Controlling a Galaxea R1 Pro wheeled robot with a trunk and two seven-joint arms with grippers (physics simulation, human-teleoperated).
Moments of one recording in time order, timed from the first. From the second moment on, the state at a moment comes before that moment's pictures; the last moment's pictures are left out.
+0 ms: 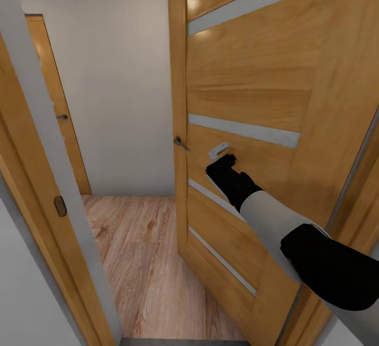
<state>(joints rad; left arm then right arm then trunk) 0.00 0.01 0.00 -0.03 0.00 -0.04 0.00 -1.29 0.17 0.55 -0.48 0.00 0.65 -0.31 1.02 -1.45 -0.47</state>
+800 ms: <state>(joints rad) 0.00 0.01 0.00 -0.05 0.00 -0.04 -0.01 -1.29 0.17 0.55 -0.64 0.01 0.69 -0.22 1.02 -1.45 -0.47</state>
